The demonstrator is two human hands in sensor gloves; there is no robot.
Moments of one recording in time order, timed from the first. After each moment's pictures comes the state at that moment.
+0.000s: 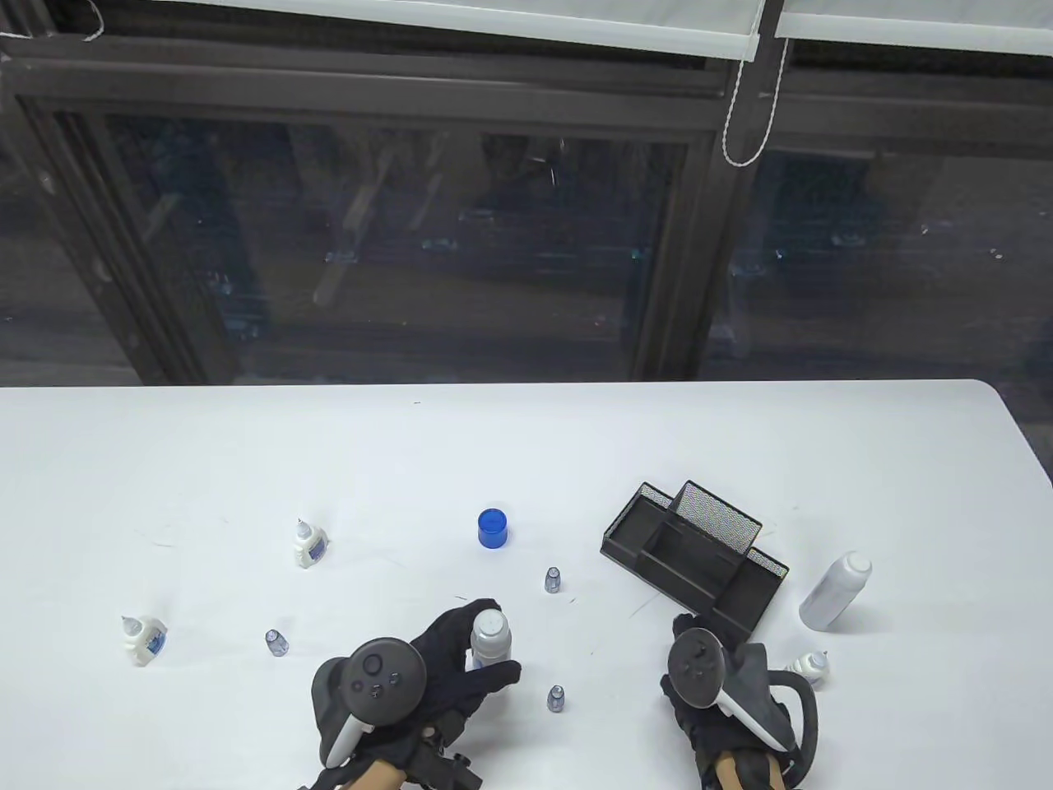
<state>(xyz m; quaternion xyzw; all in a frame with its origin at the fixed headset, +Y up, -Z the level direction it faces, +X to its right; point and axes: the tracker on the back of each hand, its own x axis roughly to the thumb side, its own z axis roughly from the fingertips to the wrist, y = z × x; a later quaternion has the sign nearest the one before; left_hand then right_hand) -0.143 -0.706 -0.259 0.03 -0.13 0.41 0.90 0.180 -0.736 -0.281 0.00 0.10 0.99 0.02</state>
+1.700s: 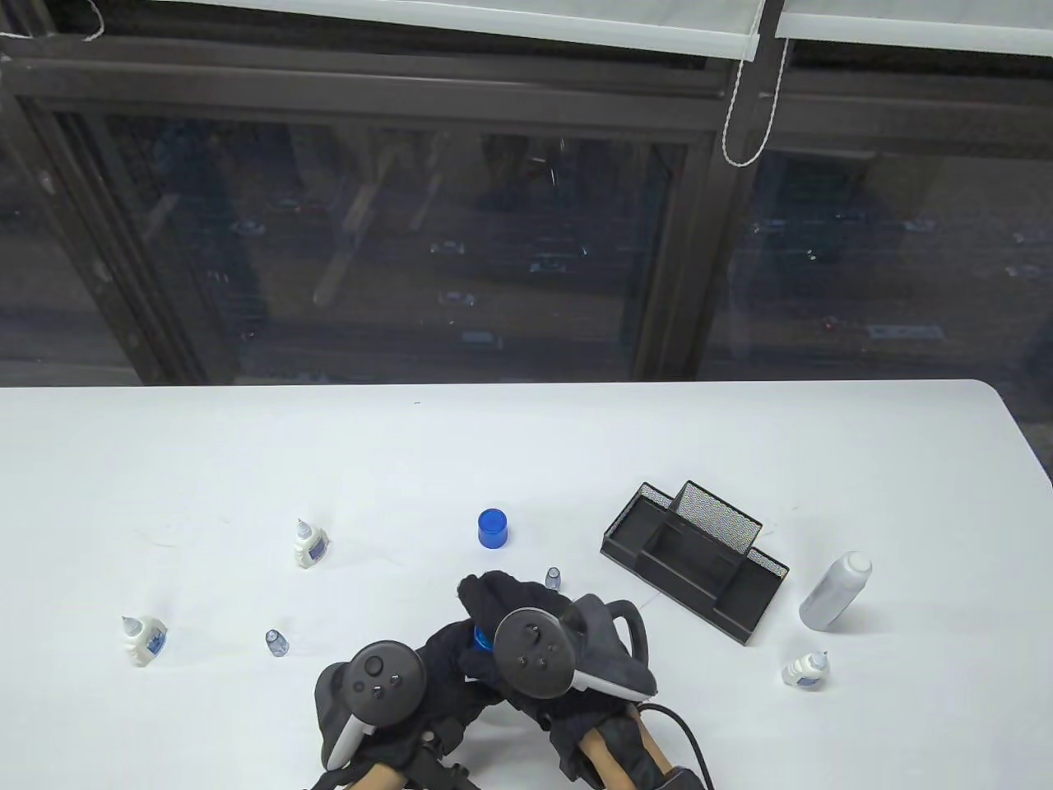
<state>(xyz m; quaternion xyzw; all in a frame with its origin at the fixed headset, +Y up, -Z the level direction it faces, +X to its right) -0.141 -0.721 -0.261 0.01 -0.12 0.41 0.90 0.019 -0.617 -0.270 0.31 0.09 0.93 0.15</state>
